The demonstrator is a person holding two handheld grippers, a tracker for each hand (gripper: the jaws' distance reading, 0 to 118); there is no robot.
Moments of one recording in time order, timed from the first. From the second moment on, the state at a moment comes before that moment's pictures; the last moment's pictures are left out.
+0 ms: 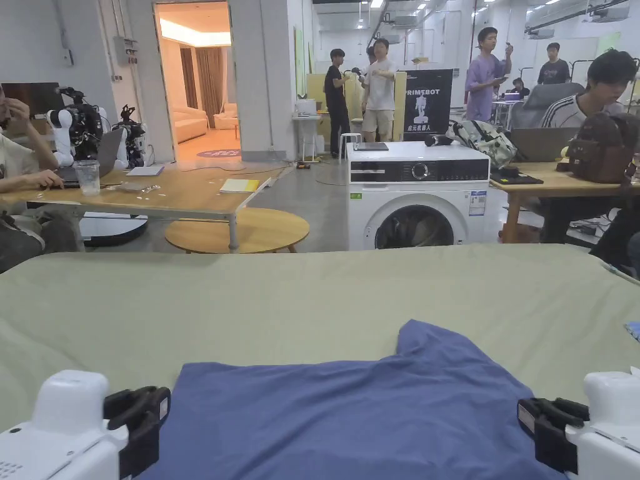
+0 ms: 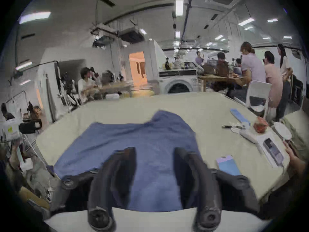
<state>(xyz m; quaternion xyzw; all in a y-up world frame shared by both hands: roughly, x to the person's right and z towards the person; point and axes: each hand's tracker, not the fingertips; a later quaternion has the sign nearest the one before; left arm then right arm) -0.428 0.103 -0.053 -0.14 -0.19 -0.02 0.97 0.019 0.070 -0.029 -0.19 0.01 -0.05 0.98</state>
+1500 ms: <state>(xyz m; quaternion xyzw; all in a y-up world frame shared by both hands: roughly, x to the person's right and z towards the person) -0.472 -0.027 -0.070 -0.46 -0.16 -0.05 0.87 0.114 -0.039 0.041 -0.44 0.02 -0.07 0.90</state>
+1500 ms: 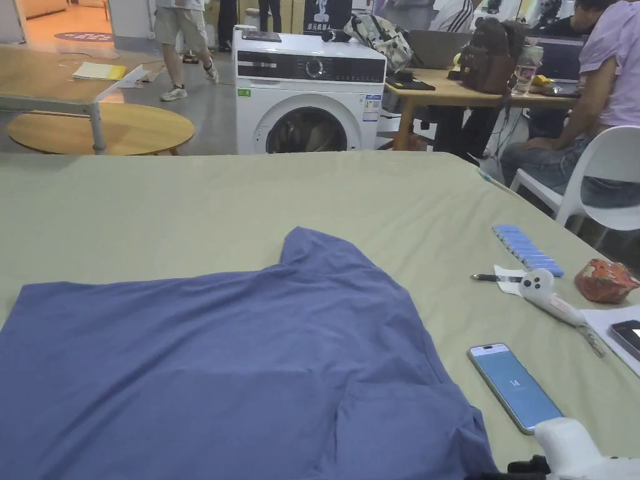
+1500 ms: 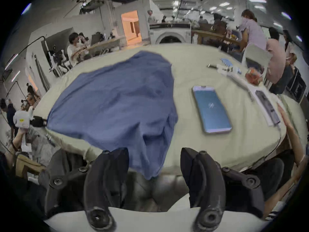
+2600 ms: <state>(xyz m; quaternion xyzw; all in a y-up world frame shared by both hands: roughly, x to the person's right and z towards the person) -0.463 0.018 -0.305 -0.36 -0.12 0.05 0.92 0.108 -0.024 -0.207 -0.37 -0.08 -0.06 0.92</state>
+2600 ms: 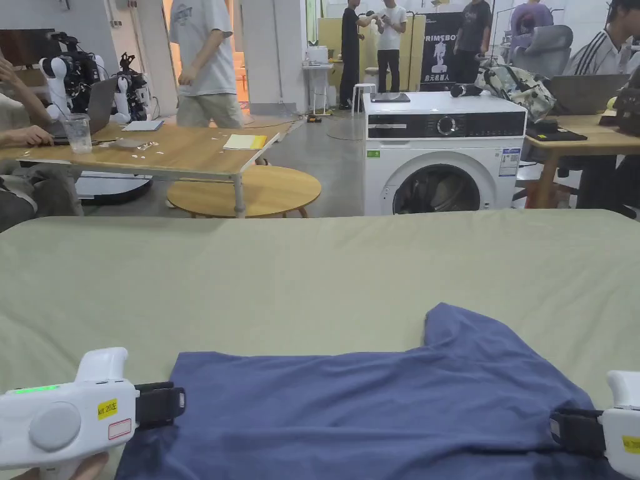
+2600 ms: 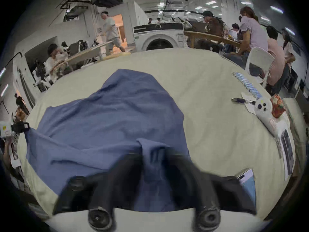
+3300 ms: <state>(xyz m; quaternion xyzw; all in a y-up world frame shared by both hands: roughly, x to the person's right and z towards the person) -0.396 0.070 -0.214 -0.26 -0.20 0.03 0.94 0.021 0.021 -0.183 -0.26 -0.01 -0.06 0.96</state>
